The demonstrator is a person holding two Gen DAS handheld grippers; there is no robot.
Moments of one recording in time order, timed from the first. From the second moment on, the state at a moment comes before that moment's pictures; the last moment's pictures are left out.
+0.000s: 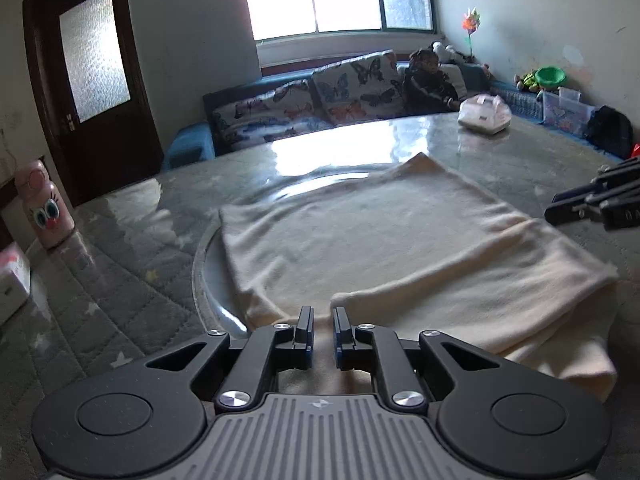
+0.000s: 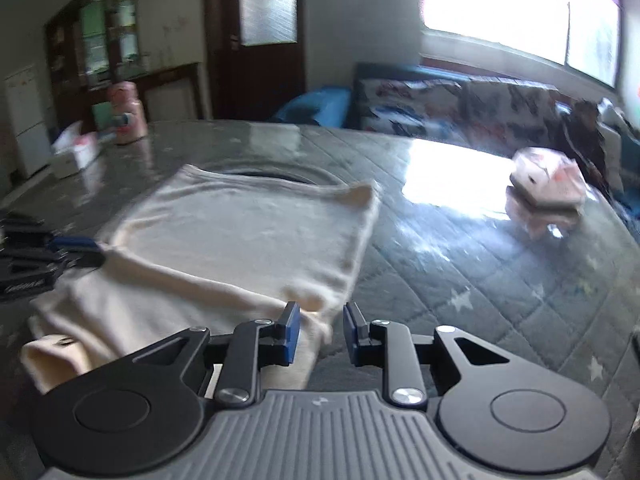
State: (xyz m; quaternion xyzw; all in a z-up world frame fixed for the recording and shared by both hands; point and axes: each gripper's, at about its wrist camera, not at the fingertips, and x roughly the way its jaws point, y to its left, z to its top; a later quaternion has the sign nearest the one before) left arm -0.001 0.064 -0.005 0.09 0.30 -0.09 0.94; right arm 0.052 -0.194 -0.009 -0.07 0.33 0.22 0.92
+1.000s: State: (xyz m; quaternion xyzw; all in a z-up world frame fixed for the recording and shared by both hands) left arm -0.038 0.028 -0.014 0.14 0.31 -0.16 0.93; right arm 0.001 -0.156 -0.025 -0.16 0.33 0.29 0.89
